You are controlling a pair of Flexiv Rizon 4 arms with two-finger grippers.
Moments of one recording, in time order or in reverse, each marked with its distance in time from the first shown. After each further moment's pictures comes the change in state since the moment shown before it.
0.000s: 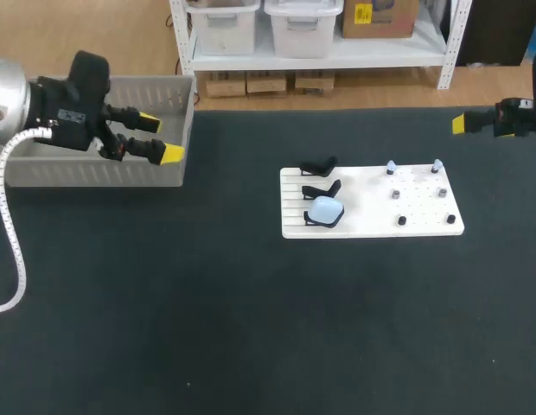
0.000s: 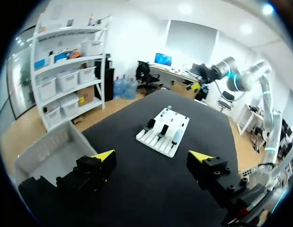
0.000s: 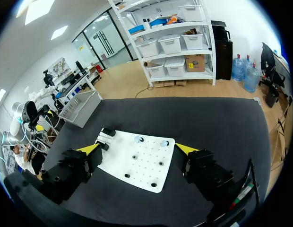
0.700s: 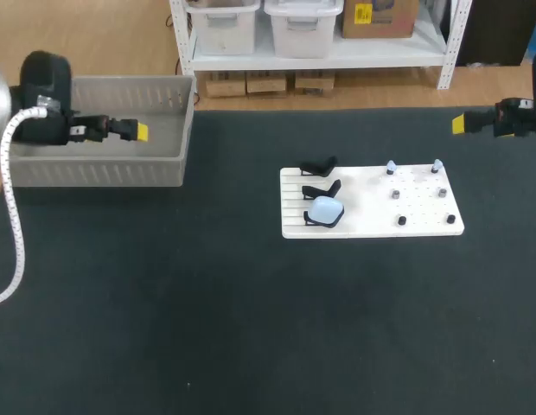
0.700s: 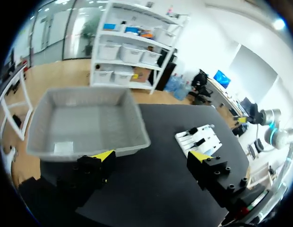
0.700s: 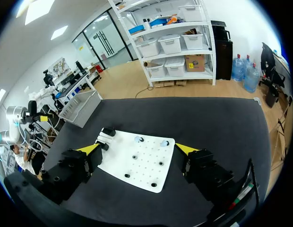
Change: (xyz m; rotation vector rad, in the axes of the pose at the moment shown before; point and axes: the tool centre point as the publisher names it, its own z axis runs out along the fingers) left arm 0.020 0.049 -0.040 -0.368 0.012 -0.542; right arm 0.000 0.000 0.000 0.000 0.000 0.000
